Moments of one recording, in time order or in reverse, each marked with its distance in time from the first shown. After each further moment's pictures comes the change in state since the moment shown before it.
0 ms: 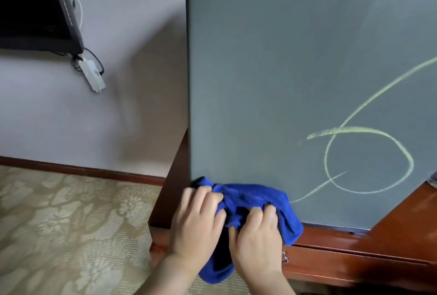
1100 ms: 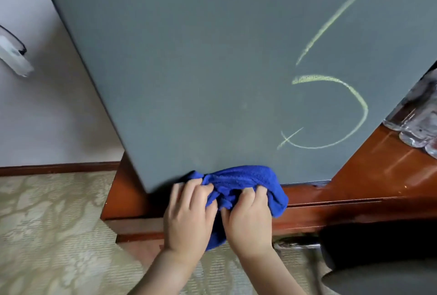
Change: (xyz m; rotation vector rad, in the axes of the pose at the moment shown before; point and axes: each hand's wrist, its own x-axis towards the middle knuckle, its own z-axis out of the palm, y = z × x) left_hand -0.028 0.043 0.043 -0.062 -0.161 -0.051; right_hand -0.027 0.052 -0.003 0.045 -0.057 0.235
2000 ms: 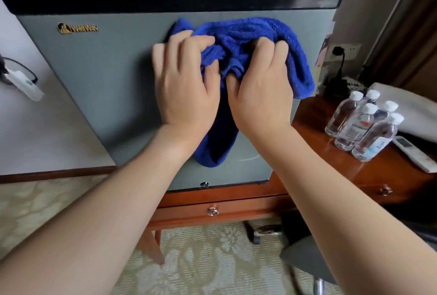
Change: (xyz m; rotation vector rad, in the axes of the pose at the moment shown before) left_hand 0.256 0.170 -0.133 -0.135 0.381 0.089; right_hand 0.213 -0.060 -0.251 0.026 0.364 -0.178
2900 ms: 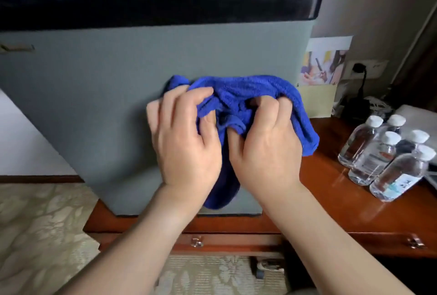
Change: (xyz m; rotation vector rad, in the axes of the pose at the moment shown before) left_hand -0.043 0.050 0.048 0.060 0.036 -0.156; right_hand -0.019 0.071 -0.015 0.144 -0.067 -0.030
